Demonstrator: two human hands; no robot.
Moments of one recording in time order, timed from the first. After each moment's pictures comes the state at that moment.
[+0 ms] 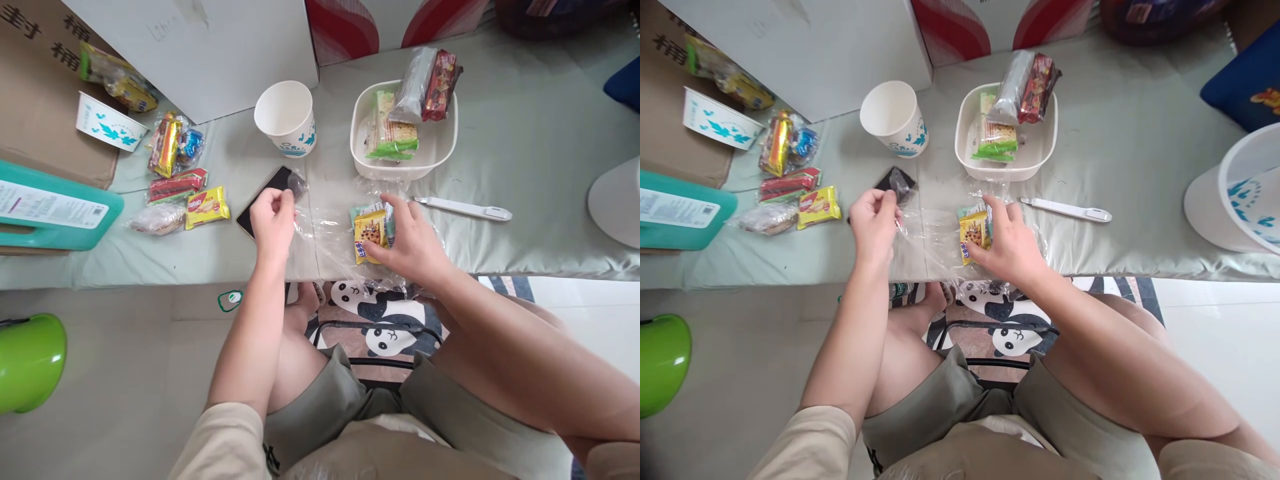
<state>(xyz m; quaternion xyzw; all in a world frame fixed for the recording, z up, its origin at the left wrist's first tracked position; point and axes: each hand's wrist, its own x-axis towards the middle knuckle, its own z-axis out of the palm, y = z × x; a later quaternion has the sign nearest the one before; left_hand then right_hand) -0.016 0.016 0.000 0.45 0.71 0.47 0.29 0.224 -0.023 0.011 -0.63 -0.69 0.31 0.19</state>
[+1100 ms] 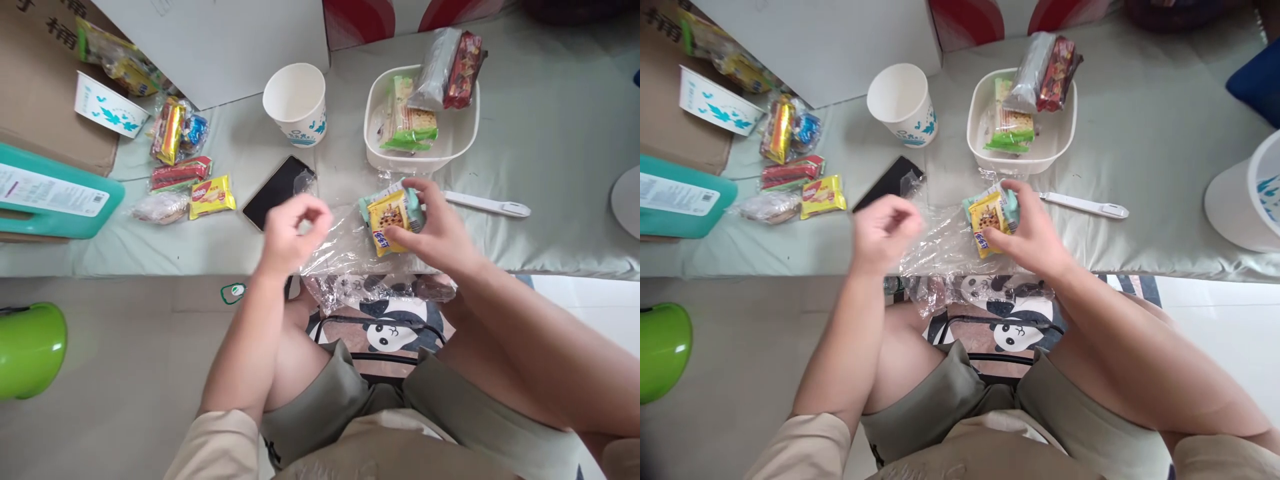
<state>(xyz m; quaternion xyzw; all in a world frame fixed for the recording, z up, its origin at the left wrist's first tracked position) -0.018 -0.023 0.031 0.65 0.49 0.45 0.35 0.241 -0.016 0.002 -0.58 -0.64 0.41 0.31</state>
